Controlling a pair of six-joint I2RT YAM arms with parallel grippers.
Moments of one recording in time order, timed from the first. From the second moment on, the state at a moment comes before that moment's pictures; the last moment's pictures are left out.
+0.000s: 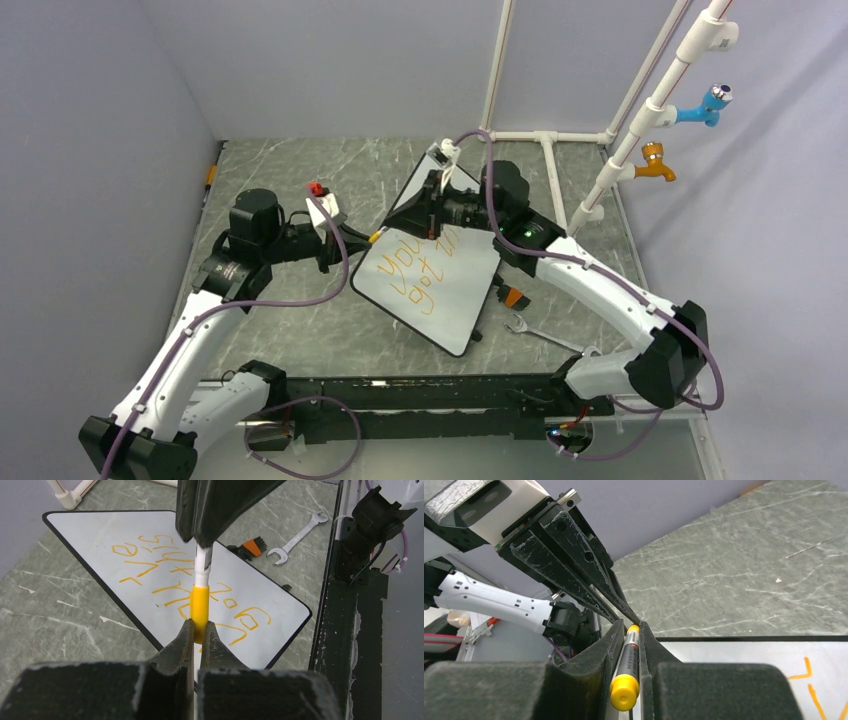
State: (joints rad) left arm -0.34 0.91 0.96 -0.36 0.84 0.27; right arm 0.72 1.31 1.16 0.12 -0.61 0.37
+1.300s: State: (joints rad) left arm -0.31 0.82 0.90 -0.41 0.62 0.26; right arm 0.87 1.56 1.48 -0.16 -0.33 0.41
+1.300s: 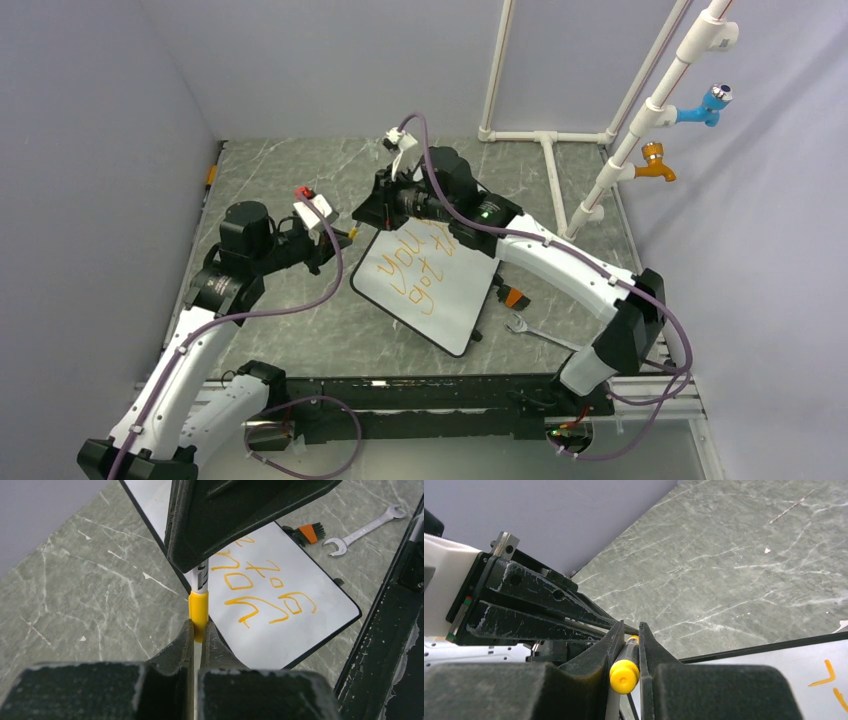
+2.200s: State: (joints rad) left arm -0.22 0.78 0.85 -0.39 0.63 0.20; right arm 0.93 1.66 1.55 -0.16 -0.21 0.43
